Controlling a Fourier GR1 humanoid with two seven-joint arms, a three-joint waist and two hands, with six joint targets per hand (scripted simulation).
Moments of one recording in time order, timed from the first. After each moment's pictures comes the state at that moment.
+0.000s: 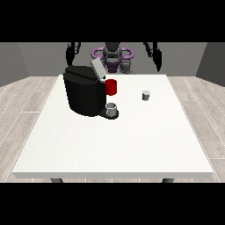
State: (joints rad) left arm 0.01 0.14 0.05 -1.57 0.00 0.00 -0.01; right arm 0.06 -0.11 -0.01 -1.58 -0.03 0.00 0.01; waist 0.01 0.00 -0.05
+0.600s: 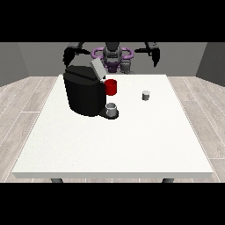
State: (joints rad) left arm 0.02 0.14 0.04 -1.54 0.02 -0.11 -0.18; right arm 0.04 -0.06 -0.05 -1.58 -0.03 -0.08 -0.05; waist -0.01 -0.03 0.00
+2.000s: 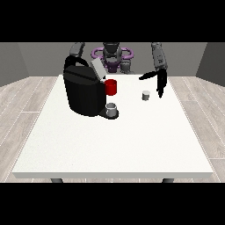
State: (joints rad) left arm -0.44 0.37 0.15 -0.96 -0.16 -0.13 -0.10; right arm -0.15 -0.01 0.00 -1.52 0.01 -0.14 -0.06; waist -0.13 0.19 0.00
